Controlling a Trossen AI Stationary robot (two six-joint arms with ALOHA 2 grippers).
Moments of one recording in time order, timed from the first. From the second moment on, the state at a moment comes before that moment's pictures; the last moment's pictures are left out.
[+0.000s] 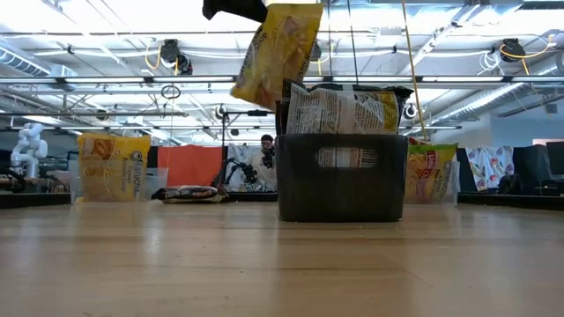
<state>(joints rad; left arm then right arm) -0.09 1.45 1.37 -0.53 -0.41 -0.13 -0.08 1.39 1.34 -0.25 -0.24 -0.28</state>
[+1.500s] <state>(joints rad) 0.33 1.00 1.37 -1.21 -0.73 -0.49 -0.08 1.08 1.34 -0.47 -0.23 -0.30</state>
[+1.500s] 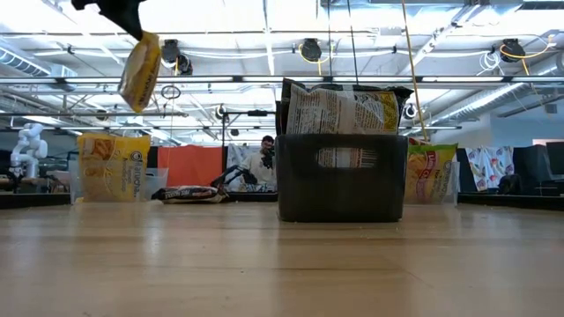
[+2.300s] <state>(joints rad) 0.68 1.10 1.37 -1.19 -0.63 -0.56 -0.08 1.08 1.34 -0.49 -0.23 -0.30</state>
